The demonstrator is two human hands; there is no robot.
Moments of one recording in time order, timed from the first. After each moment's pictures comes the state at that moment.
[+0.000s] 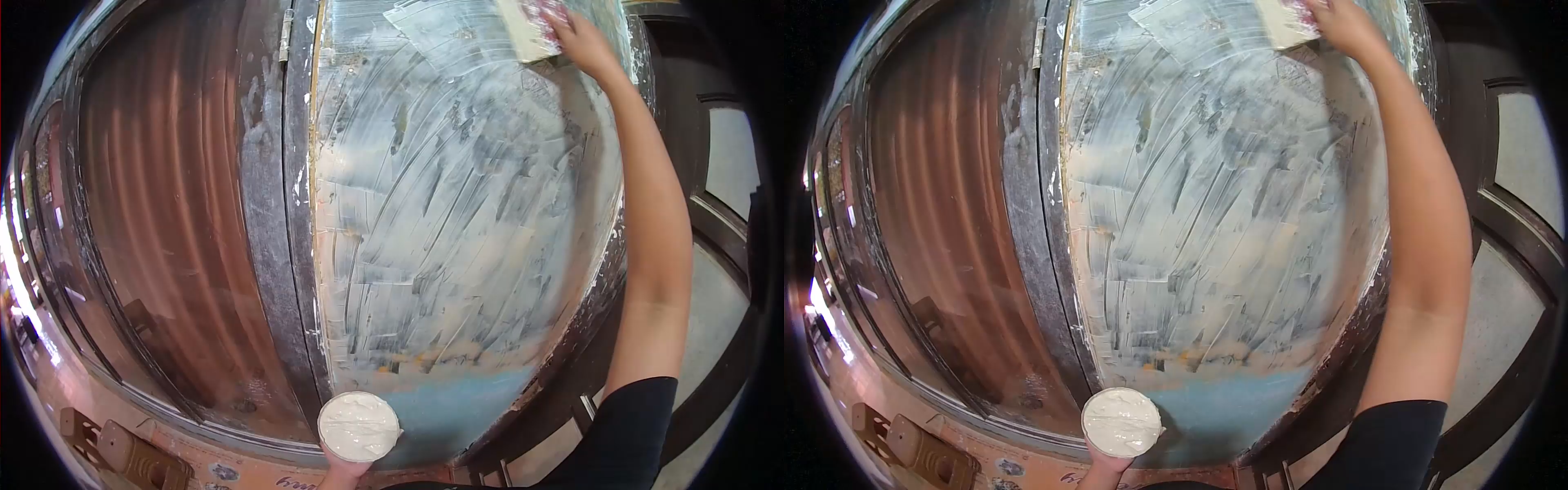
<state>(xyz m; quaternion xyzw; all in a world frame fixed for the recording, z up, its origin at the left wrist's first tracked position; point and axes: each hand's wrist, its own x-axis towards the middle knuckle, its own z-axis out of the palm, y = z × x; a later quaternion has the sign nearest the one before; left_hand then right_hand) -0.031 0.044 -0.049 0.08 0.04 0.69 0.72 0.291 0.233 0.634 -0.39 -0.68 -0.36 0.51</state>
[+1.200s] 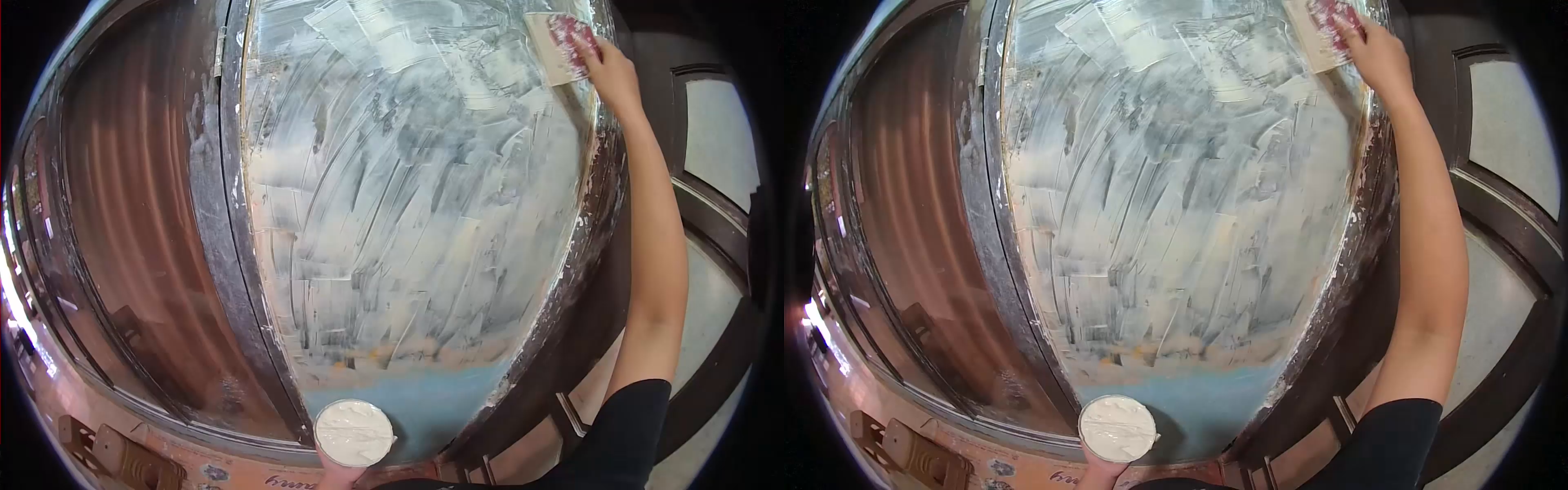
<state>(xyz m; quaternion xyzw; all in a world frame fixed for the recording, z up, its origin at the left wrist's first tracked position) 0.040 0.026 -0.045 0.15 0.10 0.69 0.70 0.410 0.191 0.582 -0.41 -0.57 -0.47 0.53</state>
